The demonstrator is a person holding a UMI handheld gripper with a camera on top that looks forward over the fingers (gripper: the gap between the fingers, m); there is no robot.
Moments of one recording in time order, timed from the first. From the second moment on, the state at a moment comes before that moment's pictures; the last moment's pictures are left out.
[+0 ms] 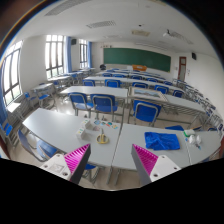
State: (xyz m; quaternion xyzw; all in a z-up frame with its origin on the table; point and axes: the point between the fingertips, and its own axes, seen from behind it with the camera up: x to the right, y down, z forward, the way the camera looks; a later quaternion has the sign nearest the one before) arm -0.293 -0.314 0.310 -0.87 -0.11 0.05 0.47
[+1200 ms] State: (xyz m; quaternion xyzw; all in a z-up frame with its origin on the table) arm -0.060 0.034 -0.018 -0.91 -0.11 -0.02 0.40
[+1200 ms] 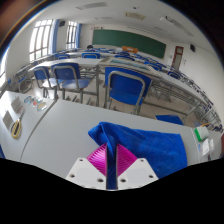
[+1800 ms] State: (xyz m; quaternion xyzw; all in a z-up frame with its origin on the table) arm -0.062 0.039 0.077 -0.90 0.04 0.22 0.38
